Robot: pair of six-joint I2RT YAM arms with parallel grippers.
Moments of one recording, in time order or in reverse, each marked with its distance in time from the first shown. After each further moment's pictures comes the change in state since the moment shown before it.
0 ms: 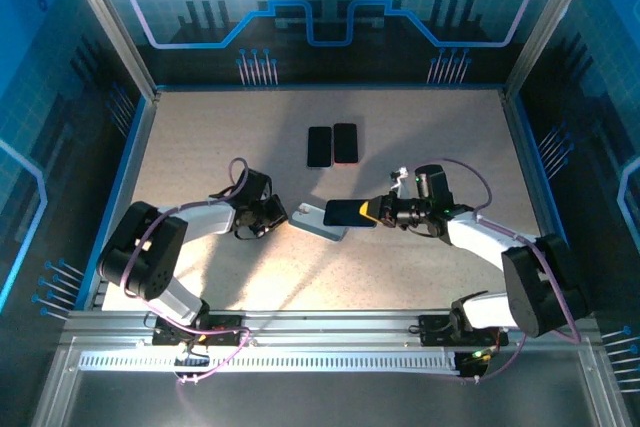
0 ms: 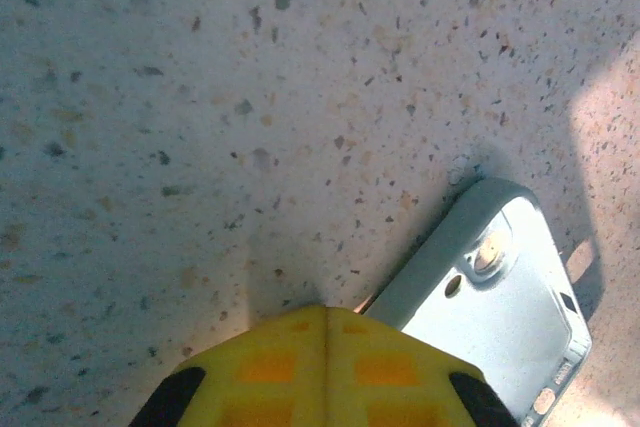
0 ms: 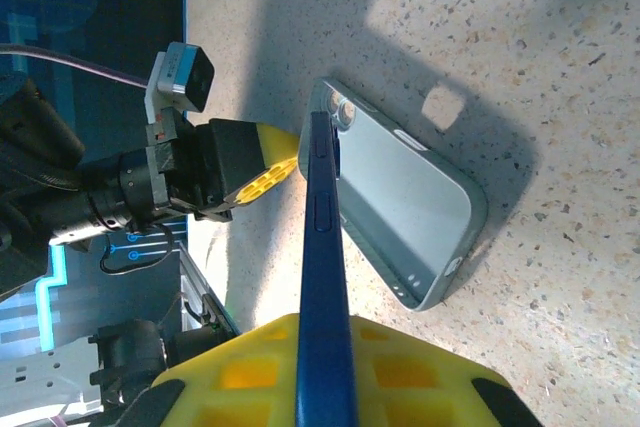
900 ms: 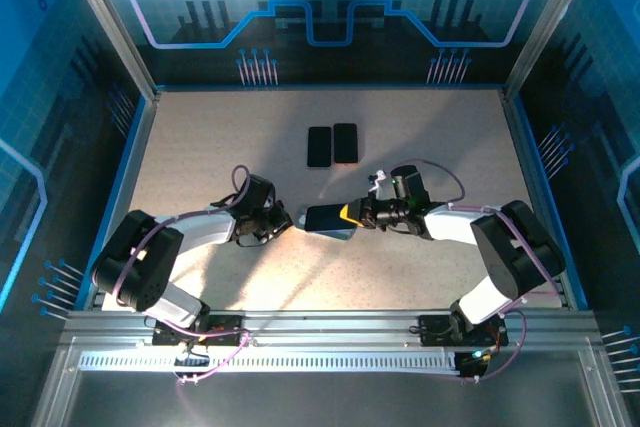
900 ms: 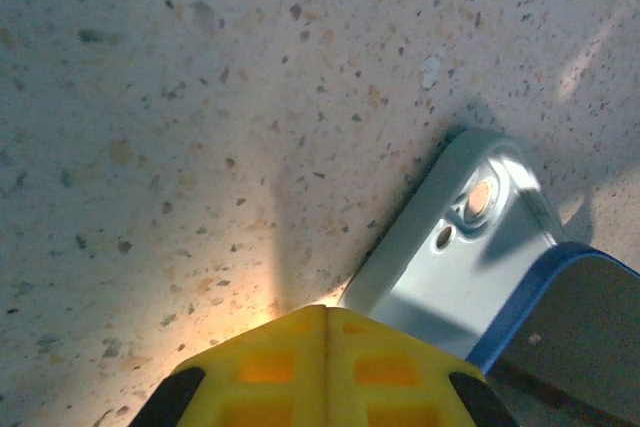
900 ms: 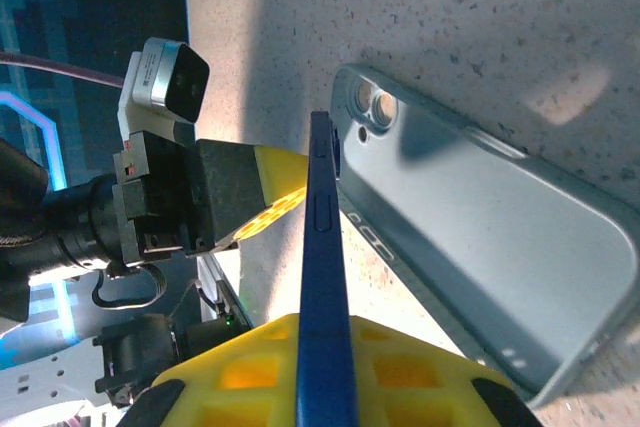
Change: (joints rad) left arm -0.057 -0.060 -0.059 0.046 0.015 -0.066; right arm 0.125 0.234 0.048 0.239 -0.008 0.138
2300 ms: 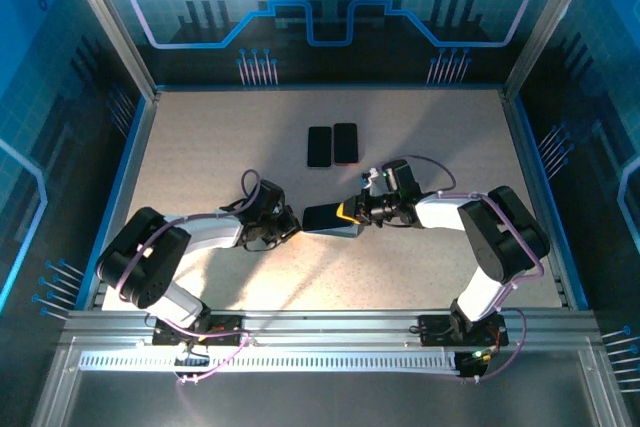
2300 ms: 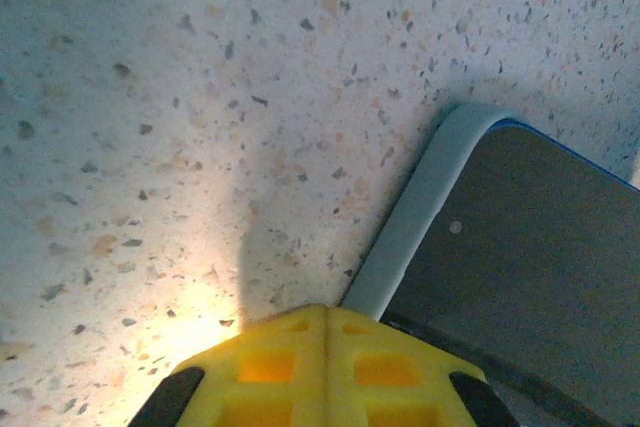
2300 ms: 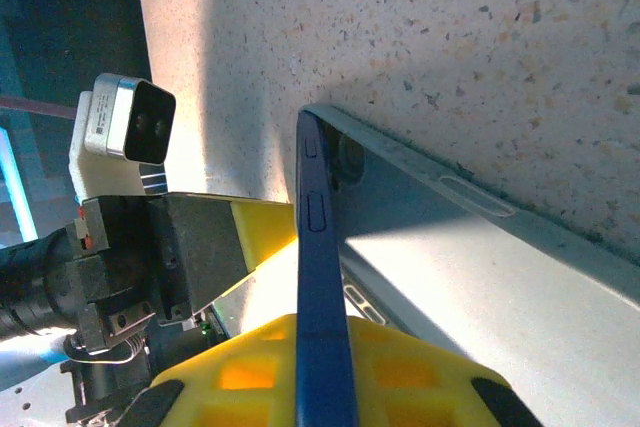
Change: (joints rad) left arm -0.088 0.029 -0.015 0.066 -0.021 -0.054; right arm 0.005 0.107 0.113 -0.139 0.016 -0.072
